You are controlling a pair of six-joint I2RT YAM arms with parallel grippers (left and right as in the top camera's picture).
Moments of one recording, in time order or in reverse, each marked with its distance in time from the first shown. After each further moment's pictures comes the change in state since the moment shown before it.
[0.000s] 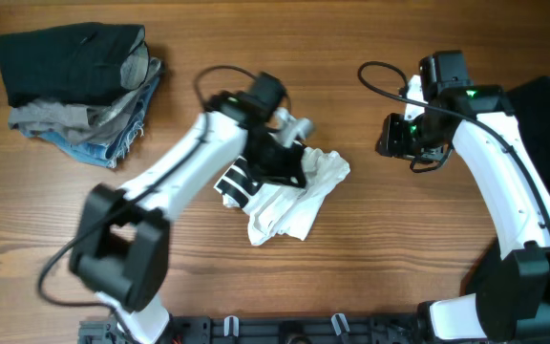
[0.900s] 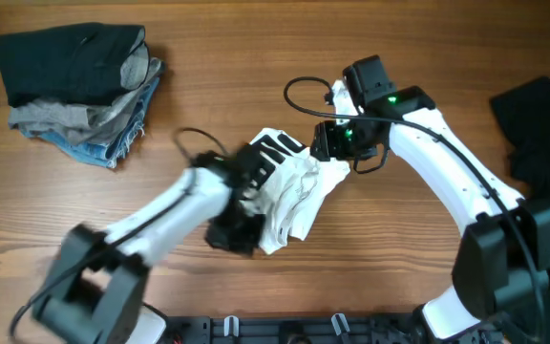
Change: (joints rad) left arm -0.077 -0.197 -0.453 -0.060 -0.245 -0.122; right arm 0.264 0.141 0.000 0.196 -0.087 0.041
